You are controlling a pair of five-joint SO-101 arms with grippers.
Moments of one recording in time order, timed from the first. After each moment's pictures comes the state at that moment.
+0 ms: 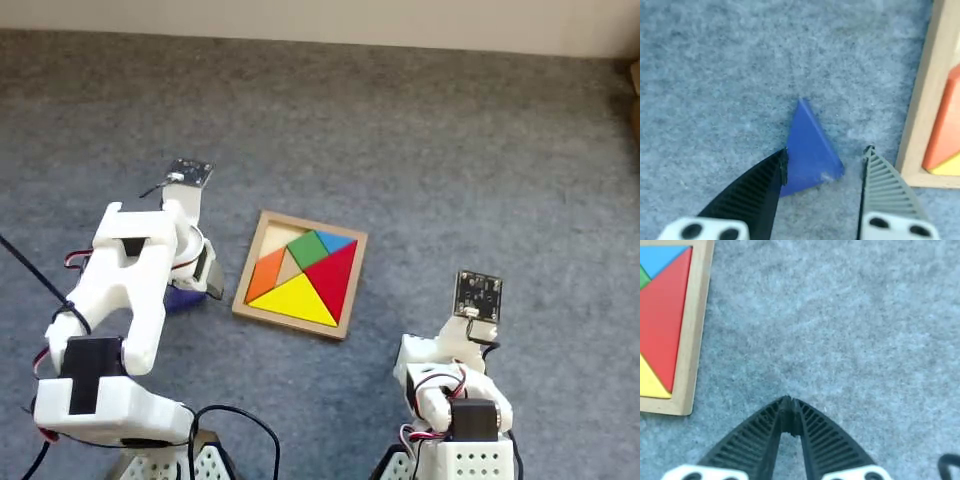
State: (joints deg) left arm -10.9 2.5 33.4 62.4 -8.7; right arm -6.9 -104.6 95.9 71.7 -9.2
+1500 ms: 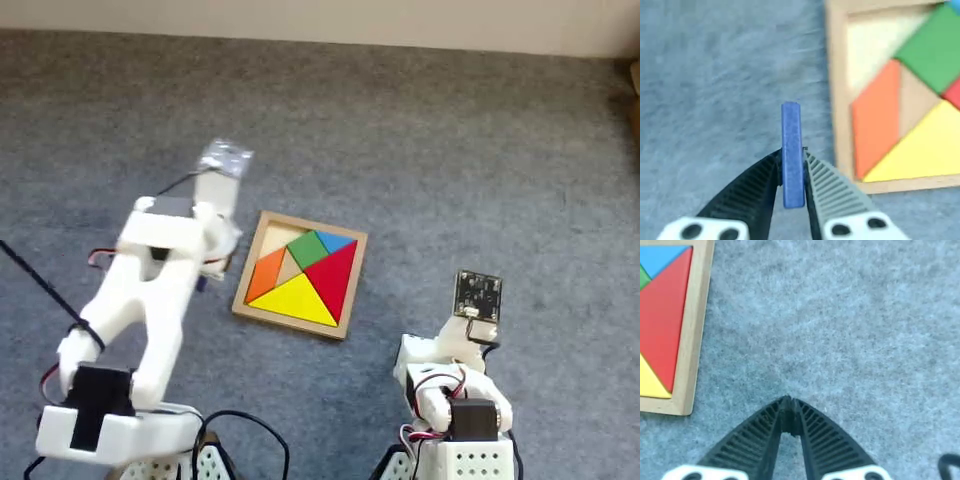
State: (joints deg) left arm 1.5 -6.6 33.5 60.9 -8.1; right arm -7.0 -104.6 95.9 71.7 -9.2
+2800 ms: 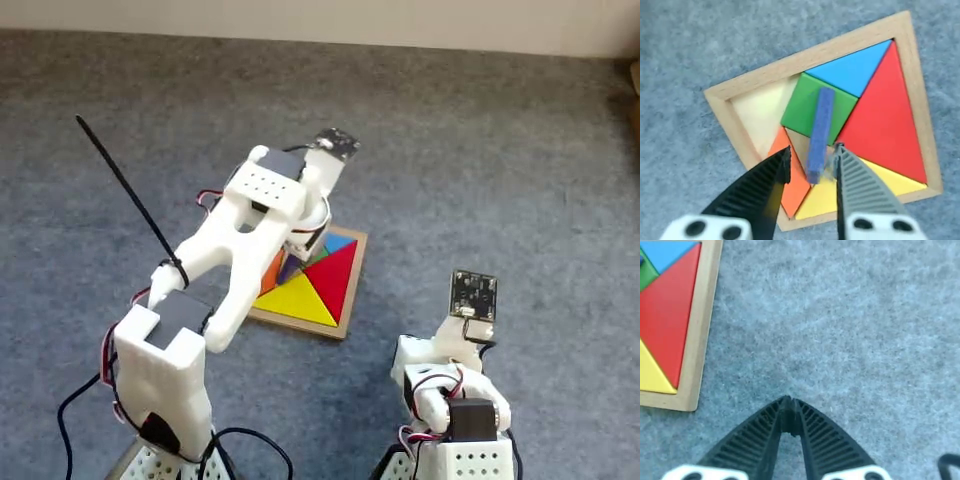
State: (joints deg) left arm 18.5 21.2 -4.3 78.4 -3.3; right arm -8.5 -104.6 95.9 71.7 -9.2
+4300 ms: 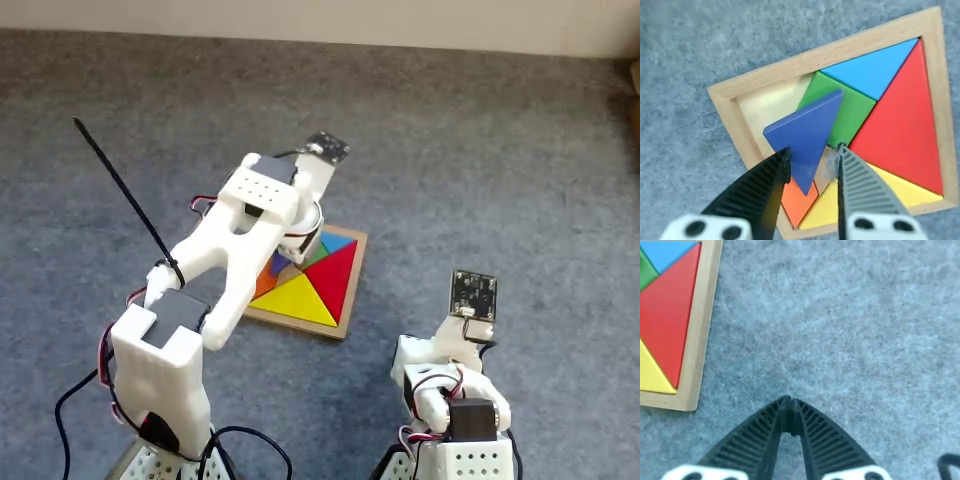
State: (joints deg) left arm 17.0 21.2 0.4 73.6 -3.0; right arm -8.5 -104.6 95.9 71.7 -9.2
